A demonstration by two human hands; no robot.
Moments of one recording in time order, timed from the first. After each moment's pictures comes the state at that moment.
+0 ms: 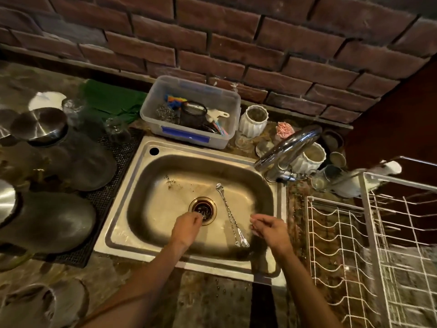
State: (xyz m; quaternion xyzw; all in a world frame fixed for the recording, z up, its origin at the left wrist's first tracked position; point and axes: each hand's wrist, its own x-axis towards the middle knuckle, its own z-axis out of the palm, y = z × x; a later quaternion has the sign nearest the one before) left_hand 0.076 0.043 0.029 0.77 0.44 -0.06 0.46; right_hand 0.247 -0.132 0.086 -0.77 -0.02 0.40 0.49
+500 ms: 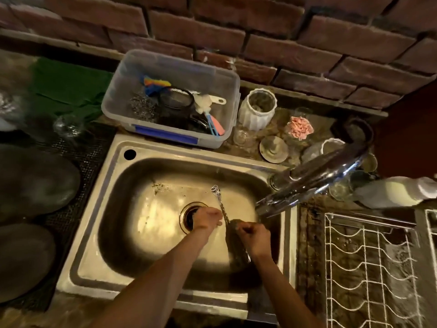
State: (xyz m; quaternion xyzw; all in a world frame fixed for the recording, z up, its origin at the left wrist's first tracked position) left_hand 0.194 0.059 -0.043 0.51 0.57 -0.10 0.63; right_hand 0.268 -0.082 -0.009 -0.87 -0.10 0.38 0.30
